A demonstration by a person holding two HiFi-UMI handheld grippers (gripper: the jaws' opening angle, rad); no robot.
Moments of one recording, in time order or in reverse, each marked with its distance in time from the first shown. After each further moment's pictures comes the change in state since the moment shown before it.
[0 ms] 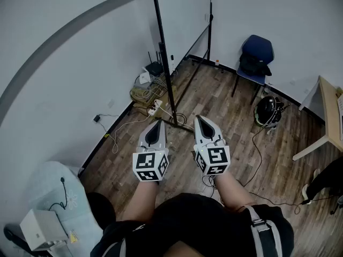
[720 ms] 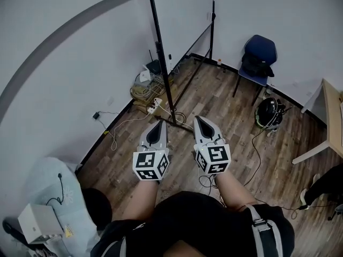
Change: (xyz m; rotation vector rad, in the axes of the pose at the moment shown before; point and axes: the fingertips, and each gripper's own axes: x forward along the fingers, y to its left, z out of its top) left arm 0.029 -0.031 -0.012 -0.032 0.006 0.000; right arm 0.002 -0.038 -0.014 0.026 0.050 0.054
